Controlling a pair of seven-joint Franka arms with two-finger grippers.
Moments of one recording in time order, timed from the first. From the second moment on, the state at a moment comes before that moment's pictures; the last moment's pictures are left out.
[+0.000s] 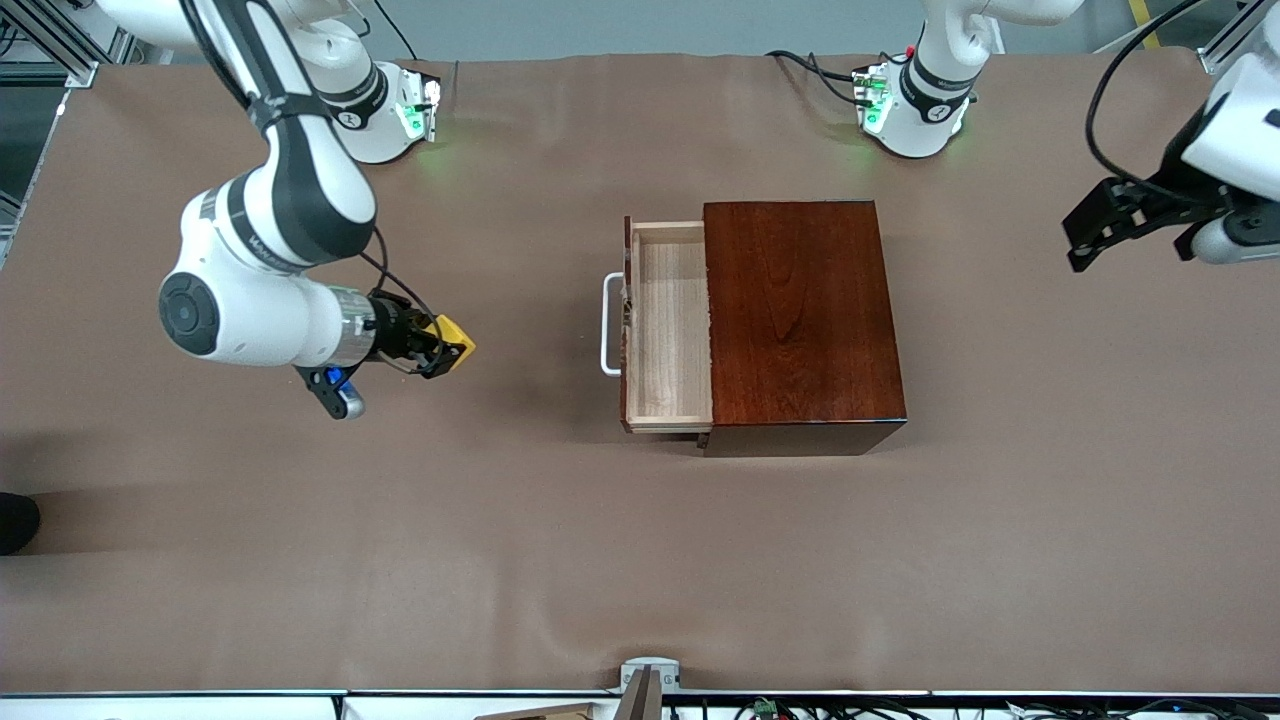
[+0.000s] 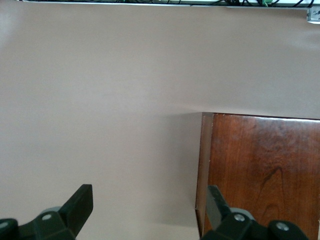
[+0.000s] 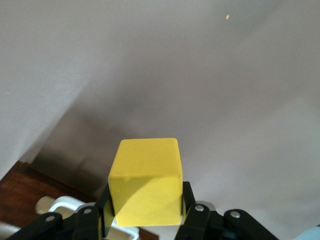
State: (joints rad) left arm -0.34 0.07 0.15 -1.33 0.09 1.48 -0.23; right arm 0.31 0.31 0.00 -1.71 0.42 1.81 1.03
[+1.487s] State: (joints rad) left arm -0.29 0.07 0.15 -1.34 0.05 1.49 -0.19; right arm 0.71 0.37 0.00 -1.67 0.49 2.15 1.68
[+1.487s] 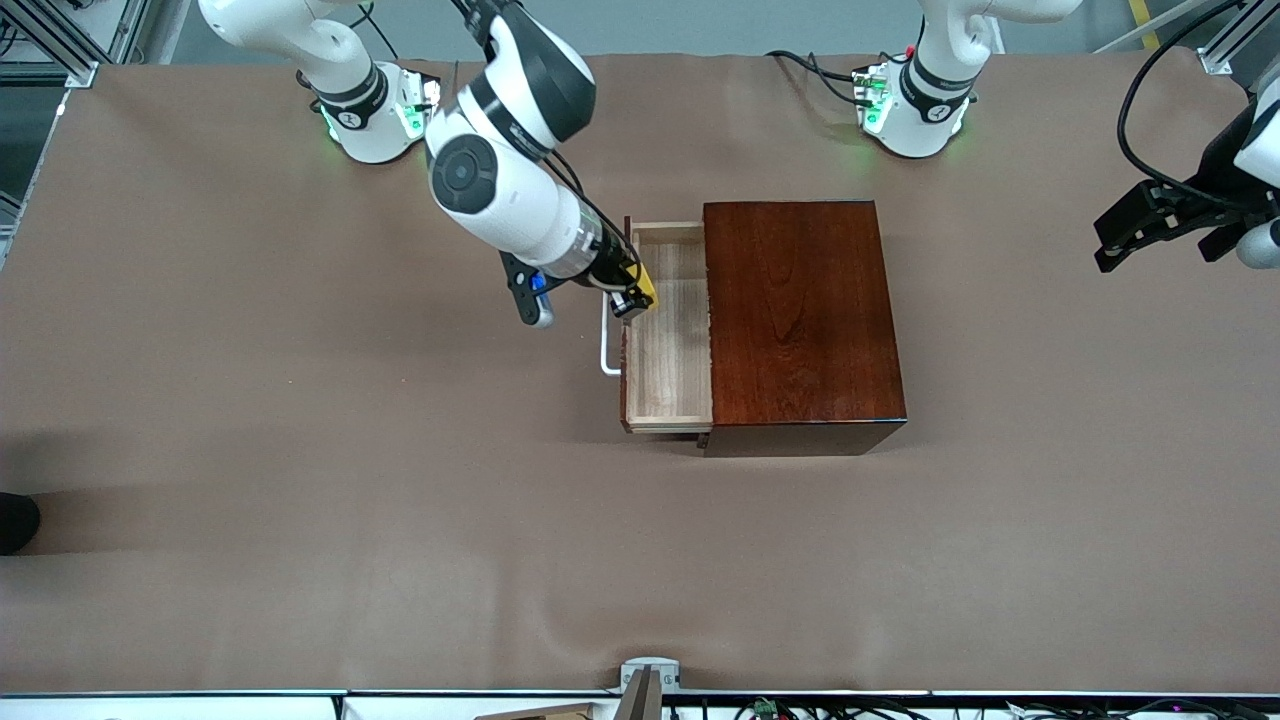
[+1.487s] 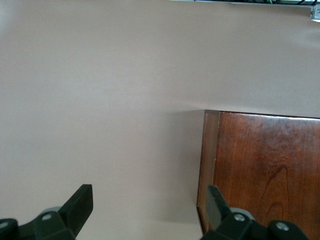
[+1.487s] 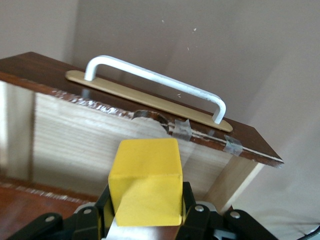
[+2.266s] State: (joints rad) left arm -0.24 0.08 0.15 -1.35 0.05 1.49 -0.04; right arm 0.74 0.43 0.00 -1.67 0.54 2.19 1.75
